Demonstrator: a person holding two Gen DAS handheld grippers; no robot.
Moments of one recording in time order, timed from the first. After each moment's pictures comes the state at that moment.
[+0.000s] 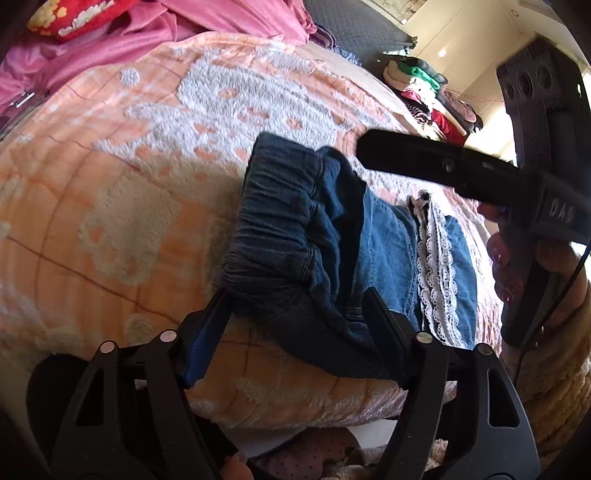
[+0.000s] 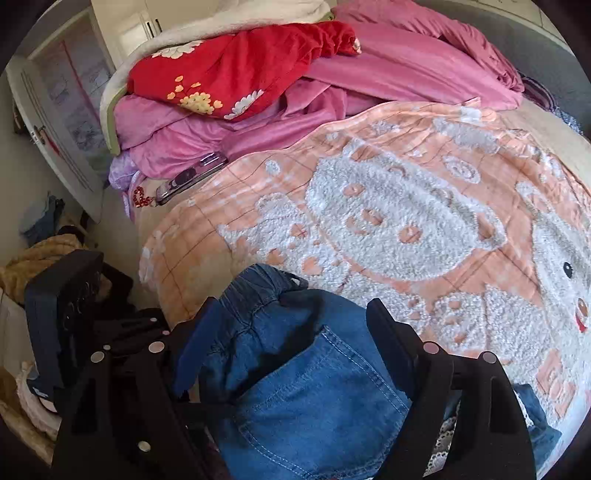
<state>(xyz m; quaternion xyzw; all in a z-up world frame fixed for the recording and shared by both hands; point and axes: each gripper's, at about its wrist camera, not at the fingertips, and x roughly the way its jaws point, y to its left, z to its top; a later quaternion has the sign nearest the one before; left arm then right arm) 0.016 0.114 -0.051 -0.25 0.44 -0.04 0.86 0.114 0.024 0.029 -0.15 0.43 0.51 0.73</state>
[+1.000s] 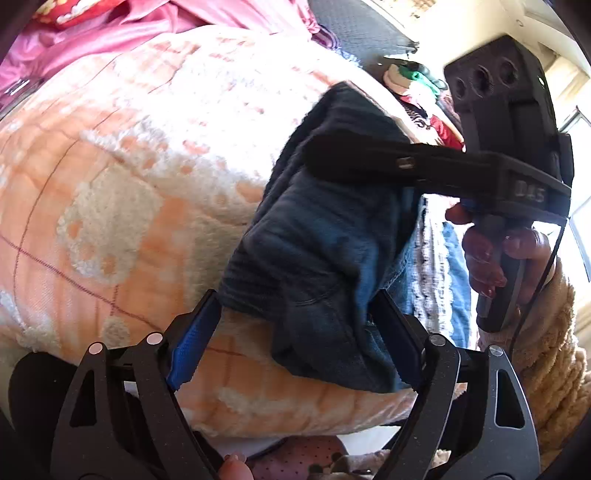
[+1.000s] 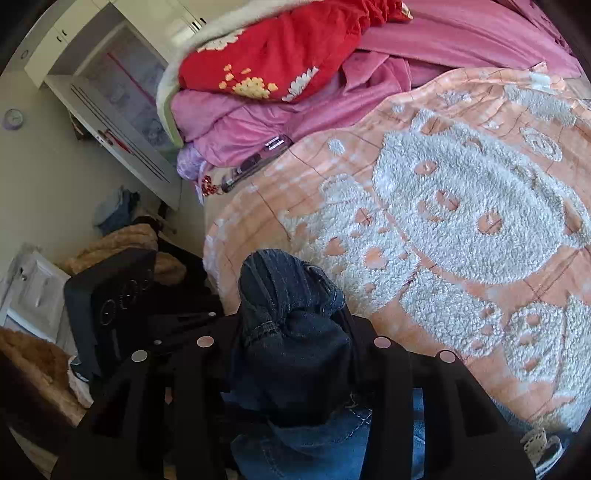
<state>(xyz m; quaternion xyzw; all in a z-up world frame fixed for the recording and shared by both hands) 0.011 0.102 -0.049 -0.27 0.43 -0.06 0.86 0.137 0.022 0.014 -0.08 0.47 0.63 0.62</state>
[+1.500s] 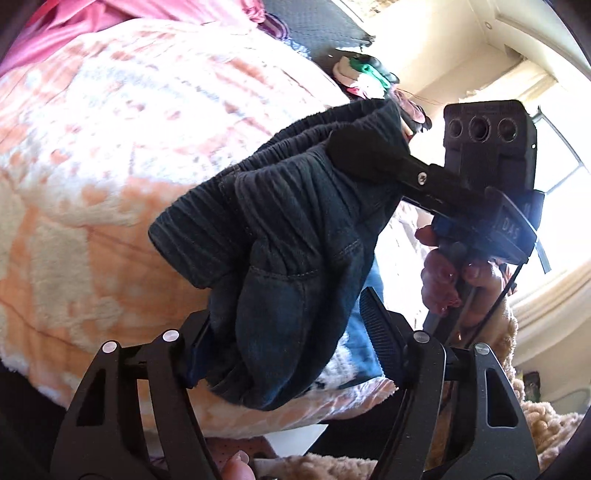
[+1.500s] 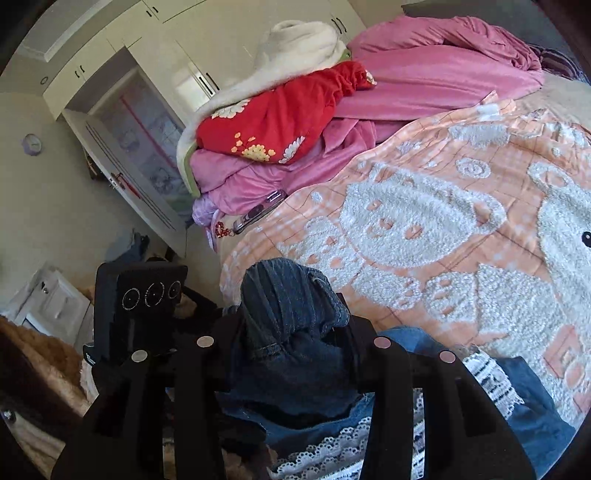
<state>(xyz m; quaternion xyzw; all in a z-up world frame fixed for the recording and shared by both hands) 0.008 0.009 -0.013 -0.30 0.41 -0.16 0.85 0.146 -0.096 0.057 0.00 0.40 0.62 0.67</state>
